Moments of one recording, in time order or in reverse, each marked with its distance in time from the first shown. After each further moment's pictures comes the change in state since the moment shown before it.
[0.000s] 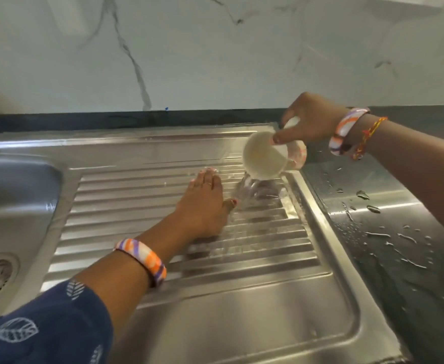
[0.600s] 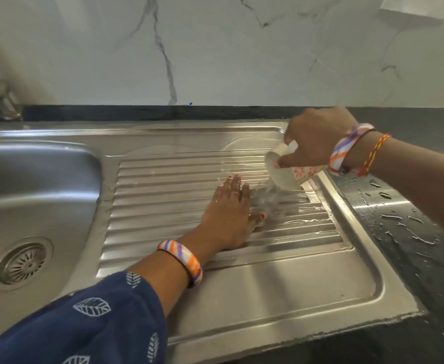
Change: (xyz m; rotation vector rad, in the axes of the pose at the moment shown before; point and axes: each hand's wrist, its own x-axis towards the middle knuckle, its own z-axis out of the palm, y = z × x) left_hand -0.042 -0.014 0.032 0.045 0.083 0.140; right_hand -0.053 -0.079 0.015 -0.495 0.111 -0.113
